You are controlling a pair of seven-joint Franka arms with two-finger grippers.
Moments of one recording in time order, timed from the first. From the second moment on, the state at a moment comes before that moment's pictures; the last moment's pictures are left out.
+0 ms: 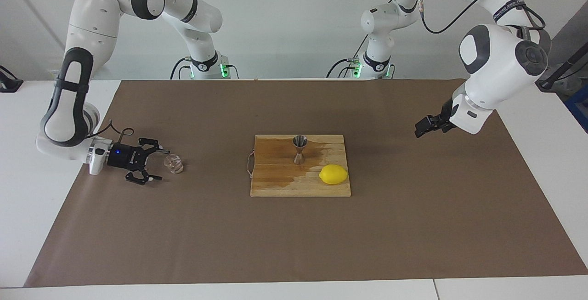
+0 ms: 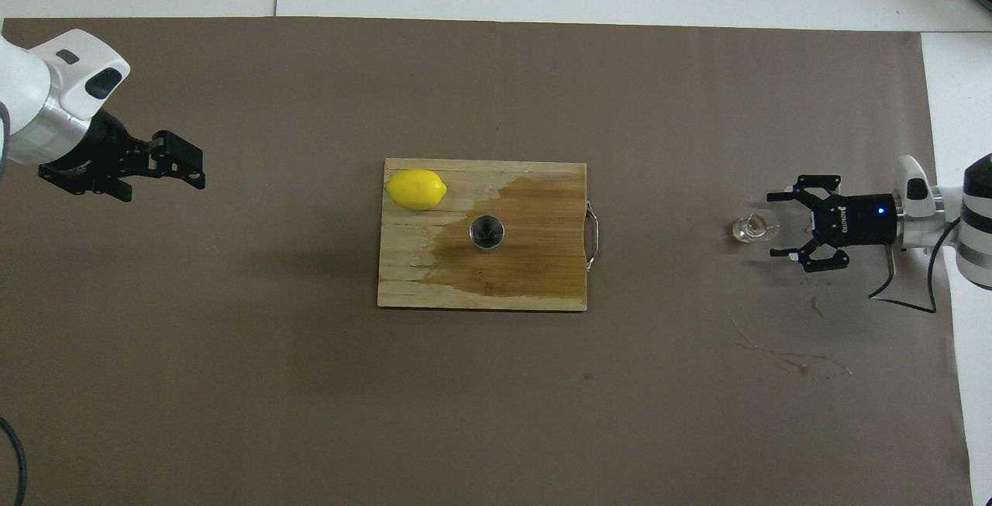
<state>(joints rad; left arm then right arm) 0.28 0.22 -0.38 -1.56 0.00 1.65 -0.15 -0.35 0.59 -0.10 -1.79 1.00 1.62 -2.29</state>
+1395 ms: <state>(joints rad) 0.16 0.09 -0.30 -1.53 0.01 1.64 0.06 -0.32 0.58 -0.10 -1.79 1.02 1.62 -2.30</state>
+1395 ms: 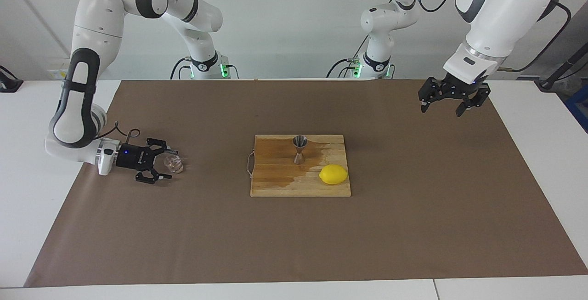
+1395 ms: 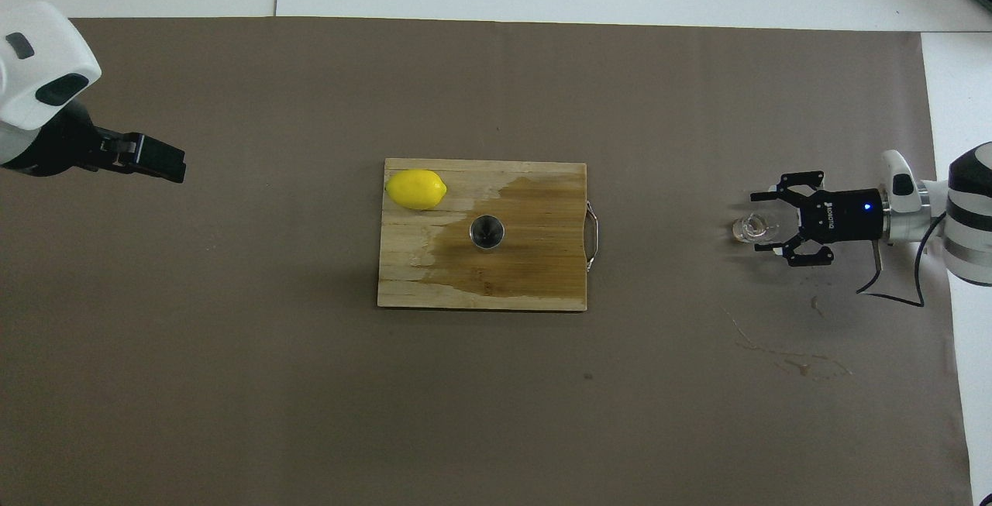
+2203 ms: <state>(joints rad) -0.02 0.09 0.00 -1.55 0.01 1.58 0.06 -0.31 0.58 -0.10 -1.79 1.02 1.62 -2.30</state>
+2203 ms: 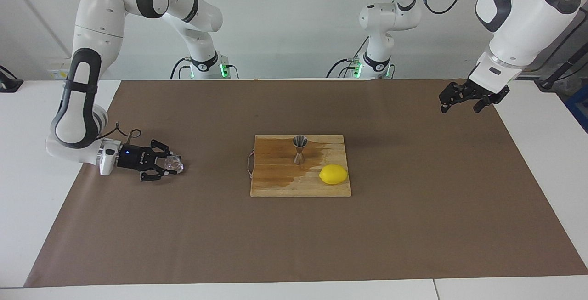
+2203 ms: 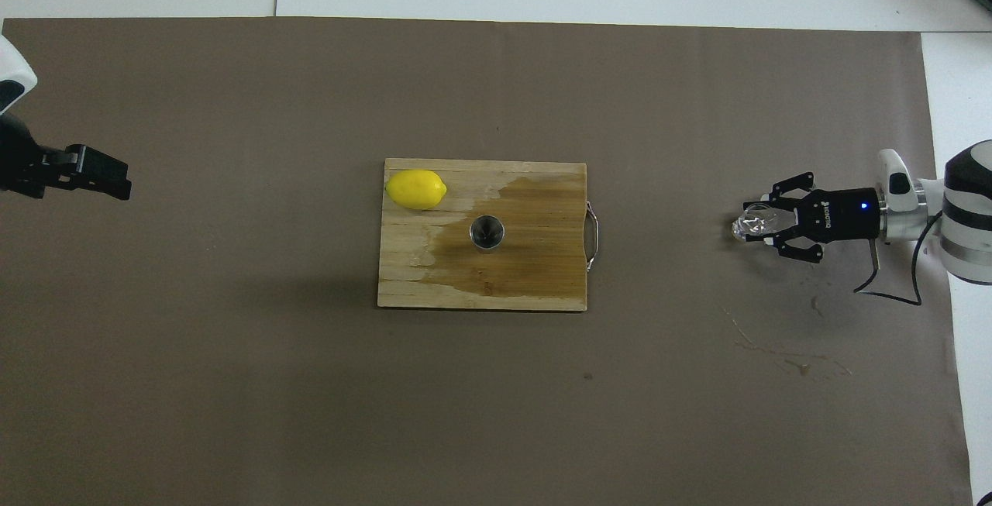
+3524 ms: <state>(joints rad) -0.03 0.06 0.00 -1.54 0.01 1.58 0.04 0.00 0.29 -0.10 -1.75 0.91 1.72 -2.00</state>
